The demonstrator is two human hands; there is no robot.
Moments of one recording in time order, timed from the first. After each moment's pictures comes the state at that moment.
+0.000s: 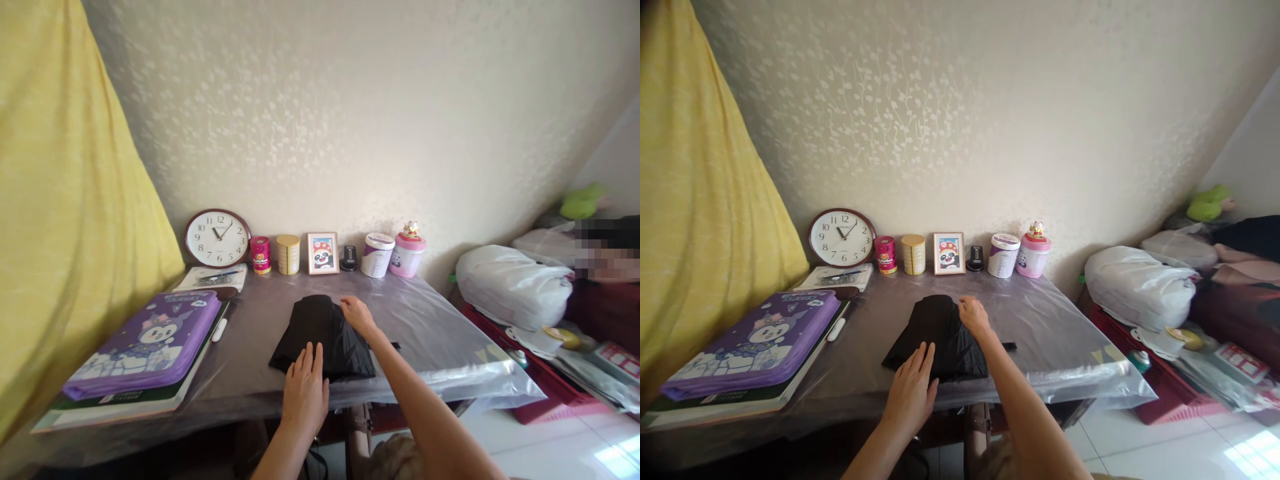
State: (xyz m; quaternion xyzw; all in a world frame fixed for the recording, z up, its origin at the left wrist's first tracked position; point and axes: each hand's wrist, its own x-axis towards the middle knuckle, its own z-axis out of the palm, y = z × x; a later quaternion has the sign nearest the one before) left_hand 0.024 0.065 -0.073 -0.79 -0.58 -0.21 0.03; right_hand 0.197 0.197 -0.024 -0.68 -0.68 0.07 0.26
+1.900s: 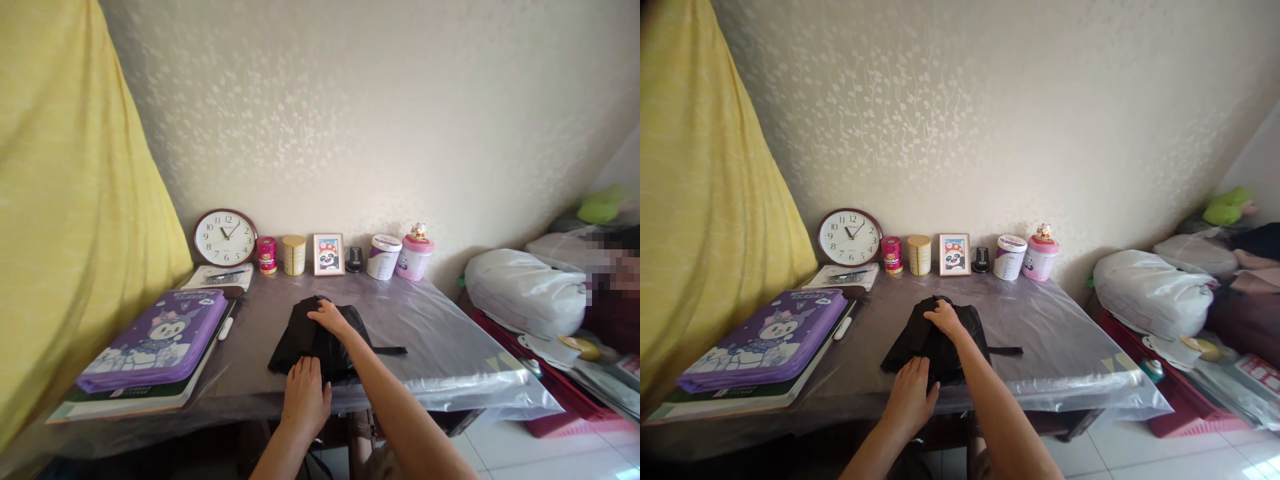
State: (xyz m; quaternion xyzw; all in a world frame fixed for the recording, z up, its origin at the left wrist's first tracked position) left_hand 0.017 0.064 -0.058 -0.77 -0.61 -0.18 -0.05; right_hand 0.117 0.212 -0.031 -0.57 -0.60 0.41 0.38
